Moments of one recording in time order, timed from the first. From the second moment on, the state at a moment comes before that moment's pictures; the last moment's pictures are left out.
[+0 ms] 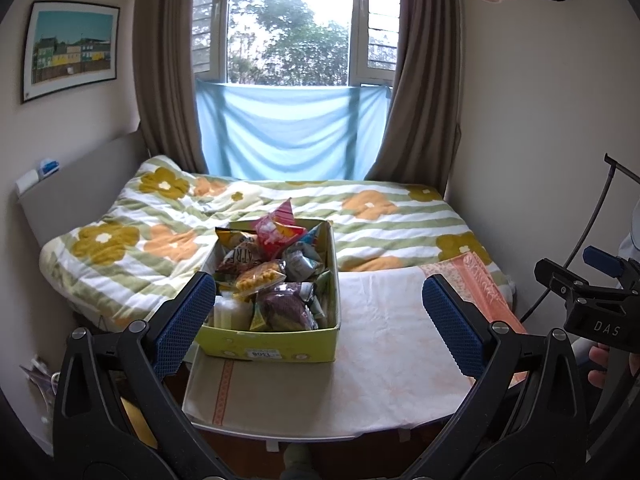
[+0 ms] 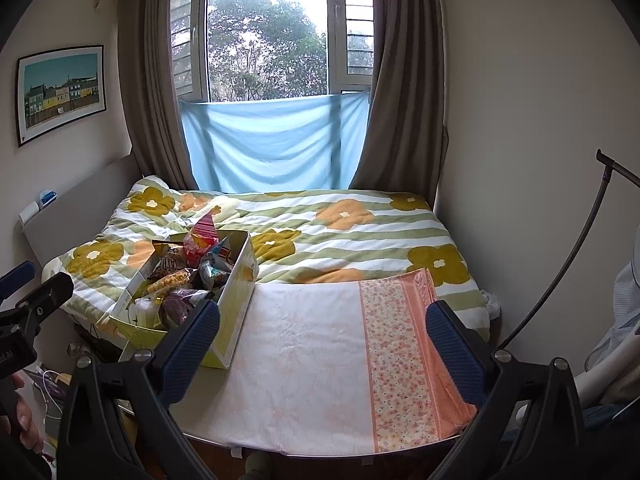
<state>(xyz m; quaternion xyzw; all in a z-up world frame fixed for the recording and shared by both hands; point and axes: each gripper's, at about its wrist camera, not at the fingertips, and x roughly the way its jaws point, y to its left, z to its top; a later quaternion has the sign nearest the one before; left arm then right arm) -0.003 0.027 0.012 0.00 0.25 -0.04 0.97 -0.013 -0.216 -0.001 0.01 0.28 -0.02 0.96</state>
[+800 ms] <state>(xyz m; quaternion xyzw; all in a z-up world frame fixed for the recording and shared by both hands) -0.008 0.031 0.013 0.00 0.24 -0.05 0.97 -0.014 -0.214 -0.004 0.02 0.28 -0.02 0.96</state>
